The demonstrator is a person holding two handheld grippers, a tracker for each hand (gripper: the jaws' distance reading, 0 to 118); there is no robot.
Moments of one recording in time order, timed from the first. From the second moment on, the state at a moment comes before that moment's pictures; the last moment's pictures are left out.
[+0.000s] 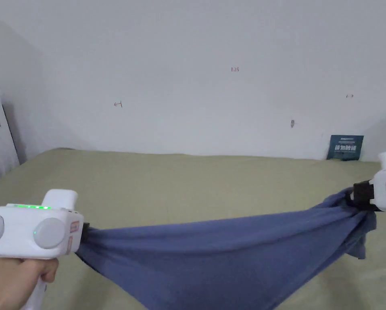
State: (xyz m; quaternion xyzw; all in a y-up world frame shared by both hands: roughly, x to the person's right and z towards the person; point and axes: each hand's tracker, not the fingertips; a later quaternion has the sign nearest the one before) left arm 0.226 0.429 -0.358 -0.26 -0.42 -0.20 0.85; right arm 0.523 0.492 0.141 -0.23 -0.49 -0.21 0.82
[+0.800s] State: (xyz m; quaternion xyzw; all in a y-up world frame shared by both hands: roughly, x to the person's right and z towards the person) left arm 0.298 0.630 -0.381 -0.16 -0.37 -0.14 0.90; right arm 0.558 0.636 0.102 -0.17 -0.53 -0.12 0.82
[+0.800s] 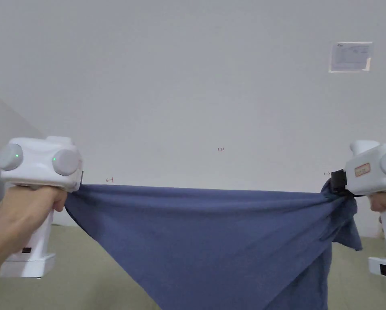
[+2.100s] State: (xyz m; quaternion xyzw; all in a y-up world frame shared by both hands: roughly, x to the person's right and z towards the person) left arm 0.486 0.437 -0.473 -0.24 -0.35 -0.19 0.89; right arm 0.731 0.450 -0.023 -0.25 -0.56 -0.16 0.78
